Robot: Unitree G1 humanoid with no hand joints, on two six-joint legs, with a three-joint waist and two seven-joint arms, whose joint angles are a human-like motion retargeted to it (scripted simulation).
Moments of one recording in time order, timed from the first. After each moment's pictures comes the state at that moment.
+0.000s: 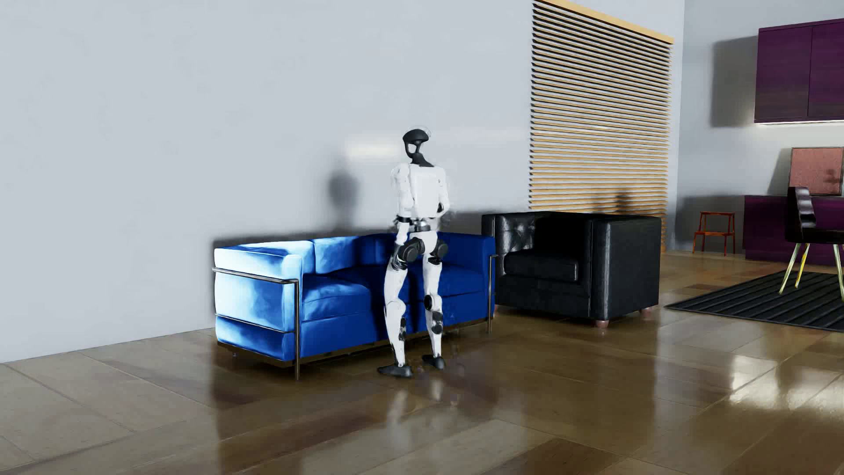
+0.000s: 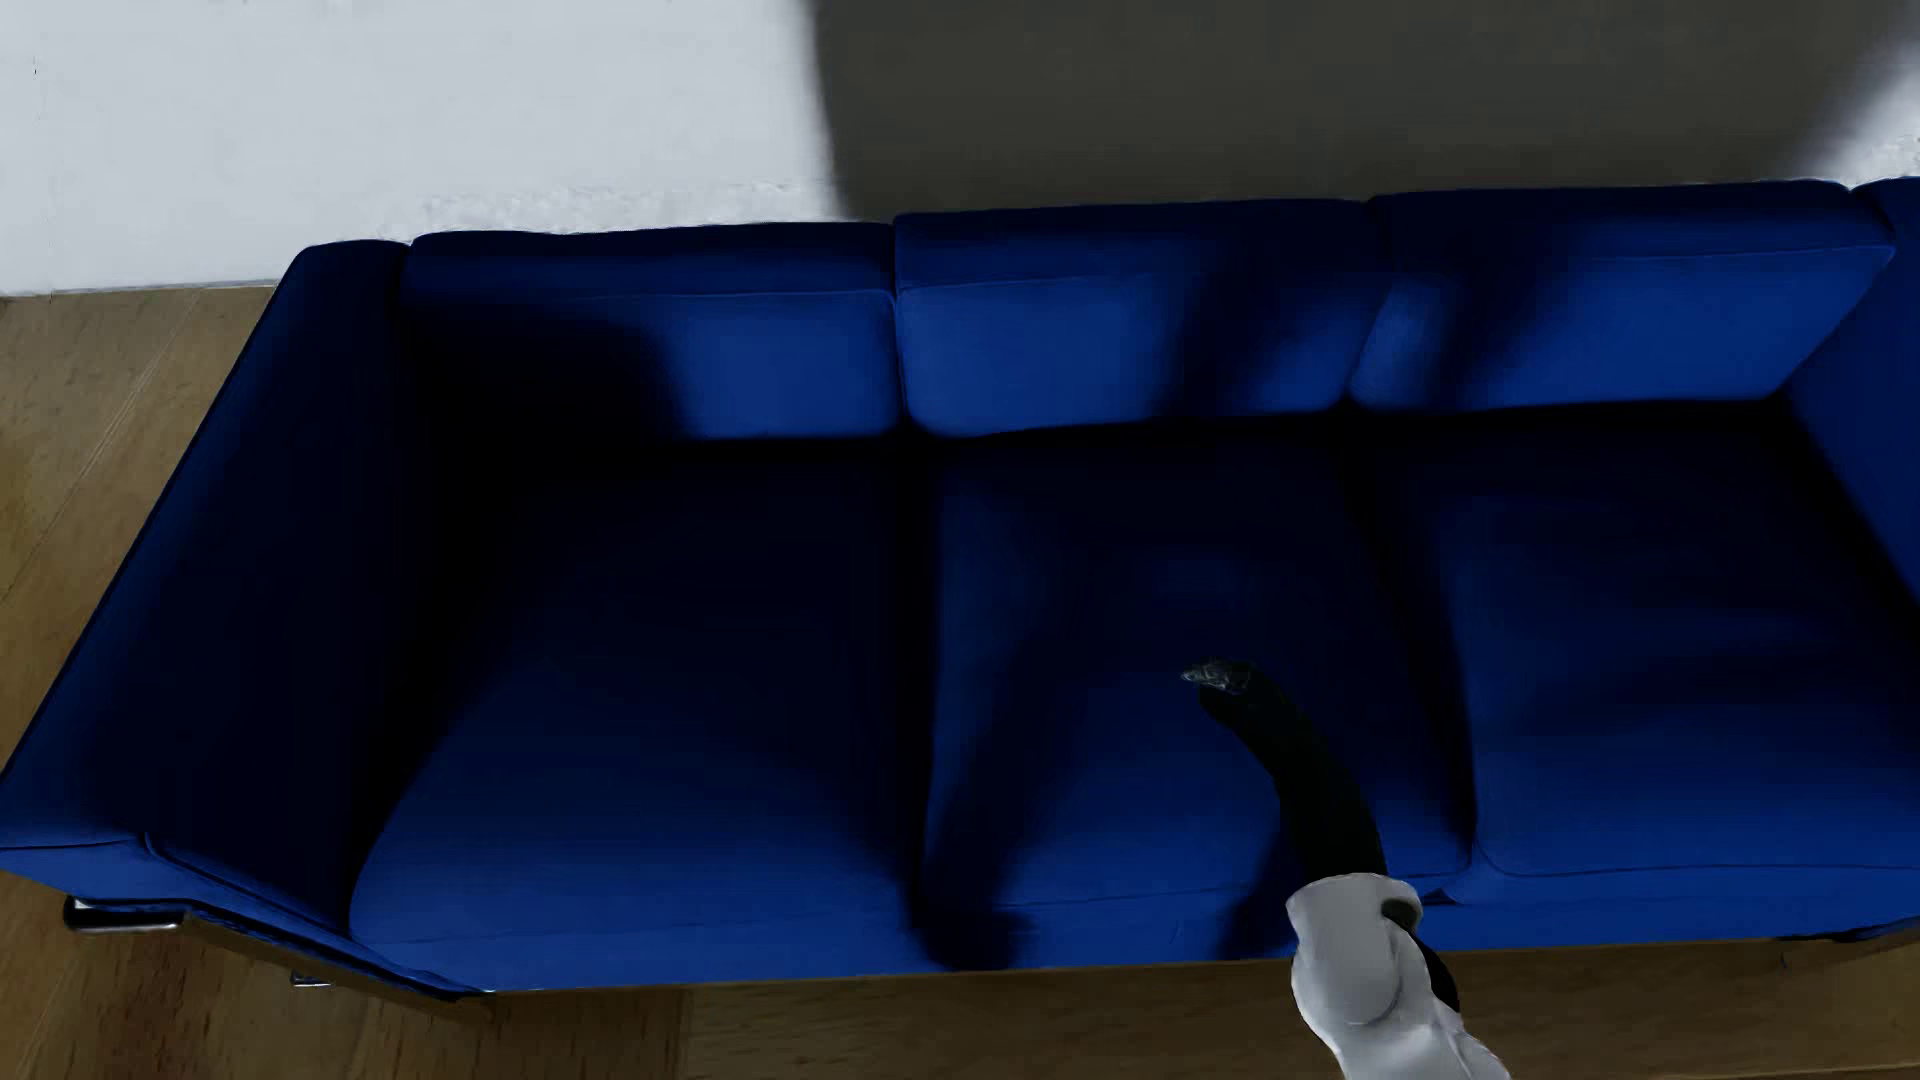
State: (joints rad) body -0.27 -0.22 0.00 0.25 -0.04 0.05 0.29 -0.31 0.00 0.37 0.28 0.47 0.05 -0.20 -0.26 0.24 -0.18 -0.07 0.01 -0.39 0.15 0.74 0.22 0.44 -0.51 0.28 -0.16 0.23 -0.24
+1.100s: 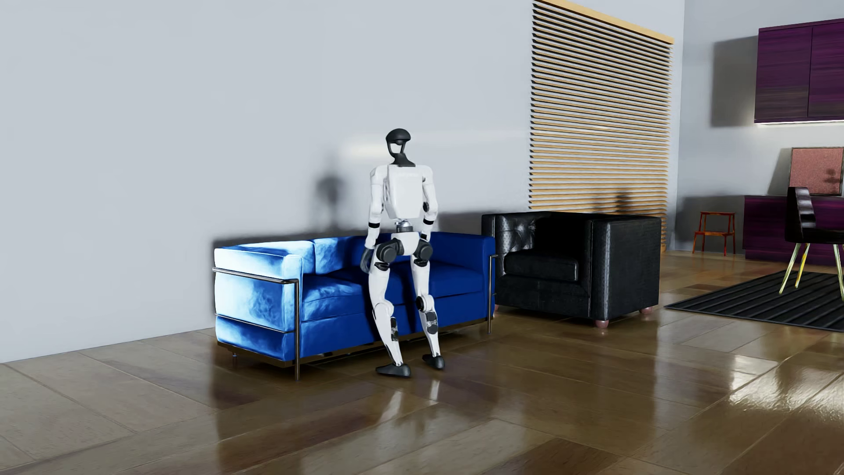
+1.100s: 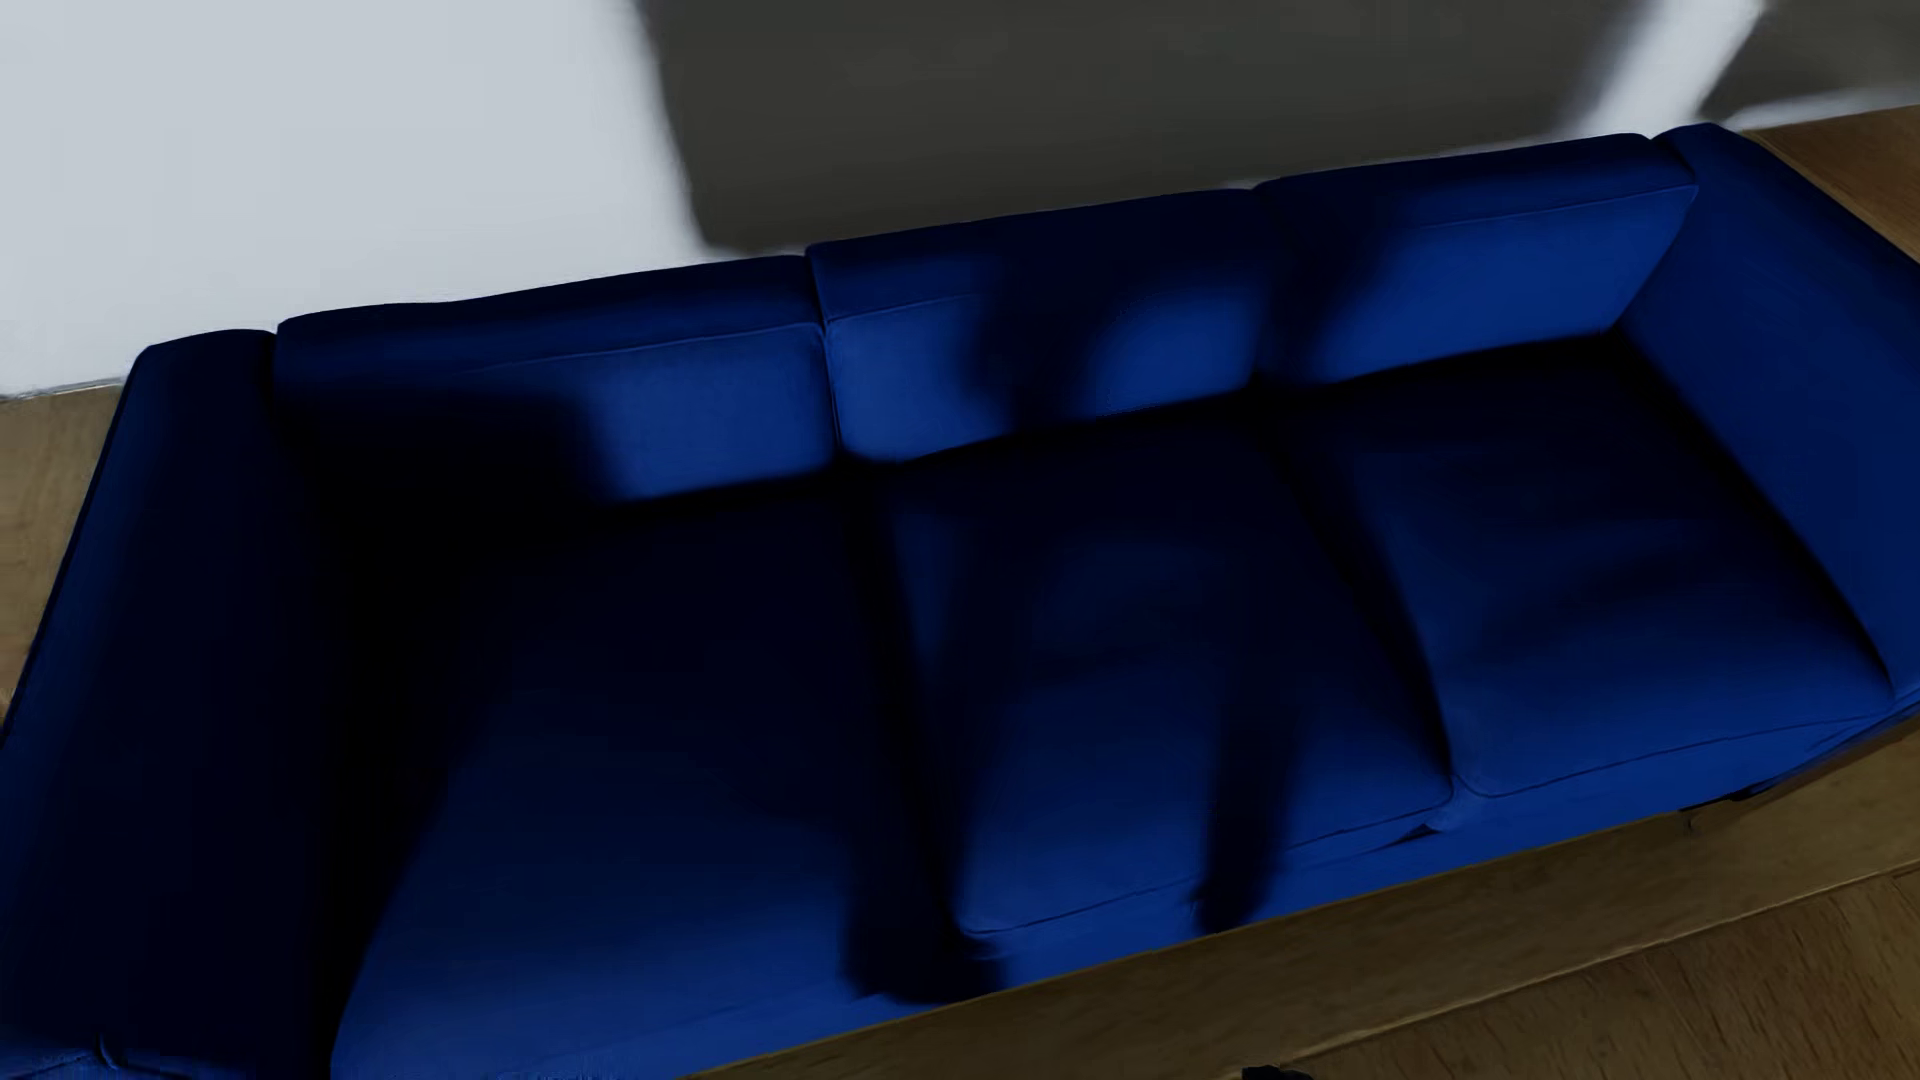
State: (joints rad) body -0.18 -0.27 -0.01 0.14 -0.17 0.00 0.53 -0.09 0.00 0.42 0.35 0.14 0.19 -0.32 -0.23 0.21 -0.09 0.04 0.16 -0.48 0.03 0.87 0.71 0.42 -0.71 0.34 0.09 0.17 -0.05
